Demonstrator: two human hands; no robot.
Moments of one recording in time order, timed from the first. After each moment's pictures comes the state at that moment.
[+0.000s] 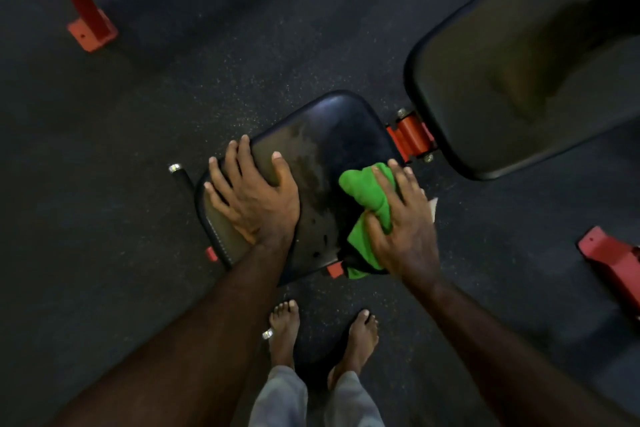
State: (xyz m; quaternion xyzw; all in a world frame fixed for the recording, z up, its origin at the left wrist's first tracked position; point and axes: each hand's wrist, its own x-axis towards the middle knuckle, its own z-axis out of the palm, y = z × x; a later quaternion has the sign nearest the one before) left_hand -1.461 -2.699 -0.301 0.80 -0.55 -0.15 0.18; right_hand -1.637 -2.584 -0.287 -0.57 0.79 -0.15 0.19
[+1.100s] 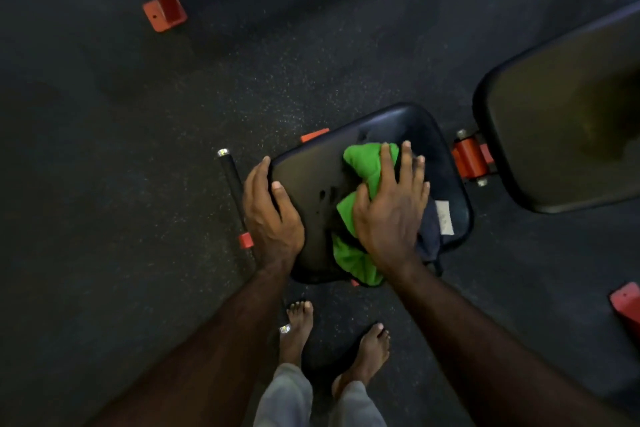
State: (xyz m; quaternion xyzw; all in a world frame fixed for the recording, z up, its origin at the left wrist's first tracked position) left_hand -1.376 -2.679 -0.323 0.70 -0.53 -0.26 0.41; right_hand -1.533 -2.661 -0.276 -0.51 0.84 -0.11 0.17
